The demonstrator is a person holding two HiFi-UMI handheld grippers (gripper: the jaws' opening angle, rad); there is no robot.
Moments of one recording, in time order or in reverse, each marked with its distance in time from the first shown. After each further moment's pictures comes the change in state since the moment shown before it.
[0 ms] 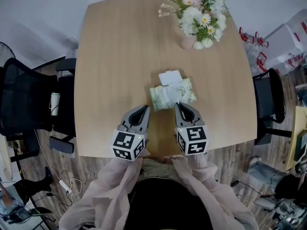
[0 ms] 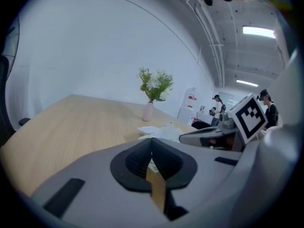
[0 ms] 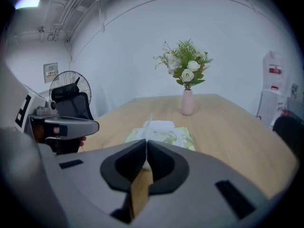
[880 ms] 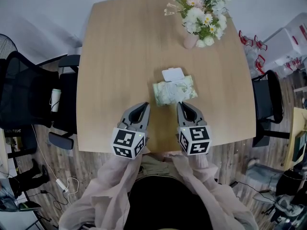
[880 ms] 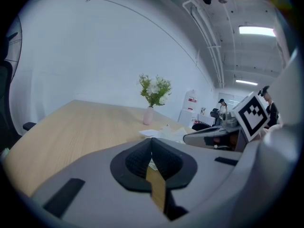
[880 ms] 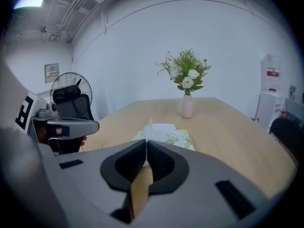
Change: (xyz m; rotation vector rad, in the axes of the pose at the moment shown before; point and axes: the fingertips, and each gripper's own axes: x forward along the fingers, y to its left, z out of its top) left arm -0.025 -0.002 0.006 0.019 -0.048 0.016; right arm -0.024 0.014 0.005 -0.003 -0.033 -0.010
